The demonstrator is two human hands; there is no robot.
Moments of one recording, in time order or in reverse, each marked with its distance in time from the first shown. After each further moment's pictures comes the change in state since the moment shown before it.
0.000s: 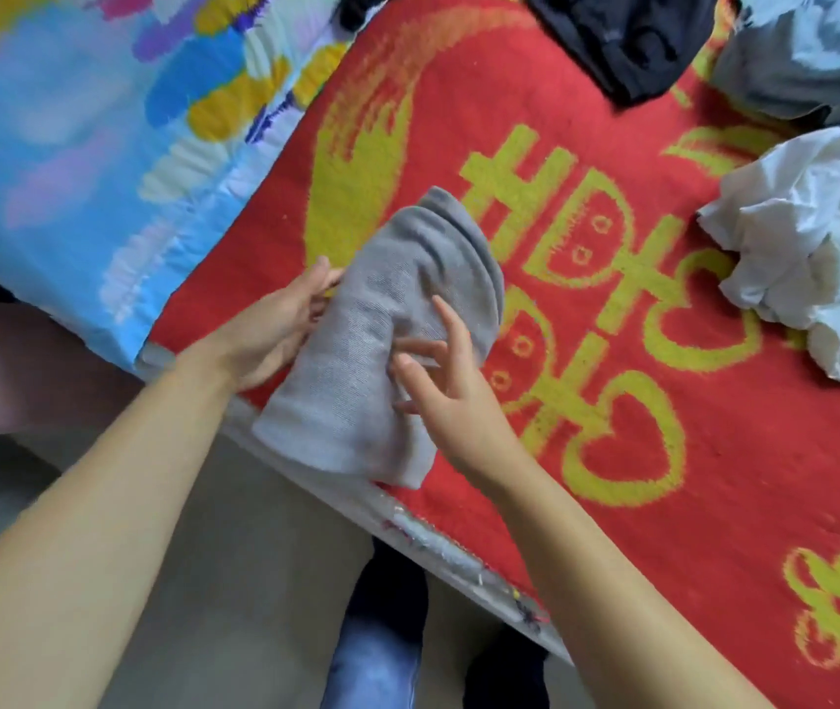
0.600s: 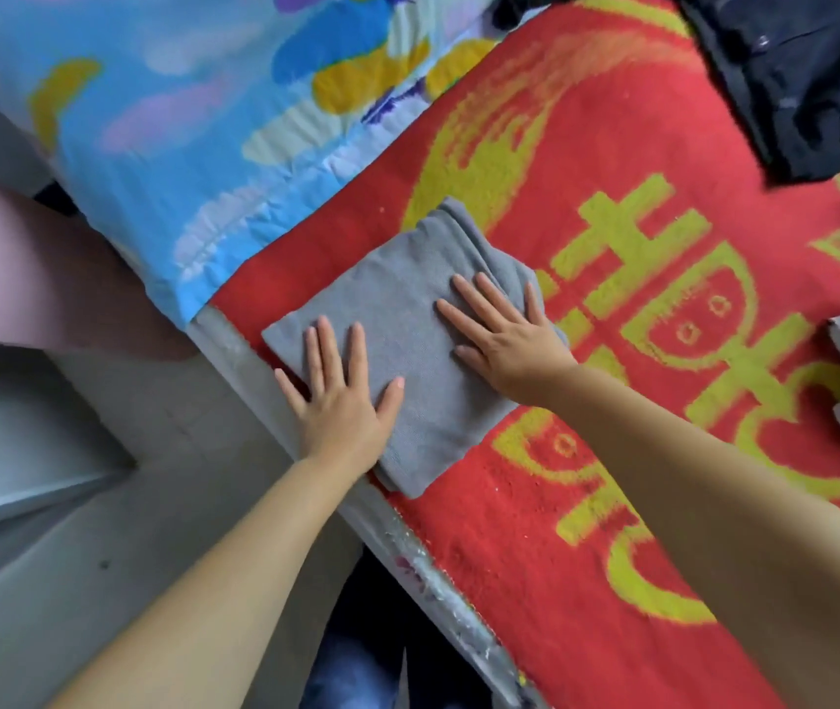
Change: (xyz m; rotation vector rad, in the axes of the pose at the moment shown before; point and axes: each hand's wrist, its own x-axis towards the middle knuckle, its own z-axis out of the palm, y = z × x) left_hand 0.024 -0.134 0.003 1.160 0.889 -0.108; right_hand 0.168 0.049 -0.023 -1.572 -0.473 -0.413
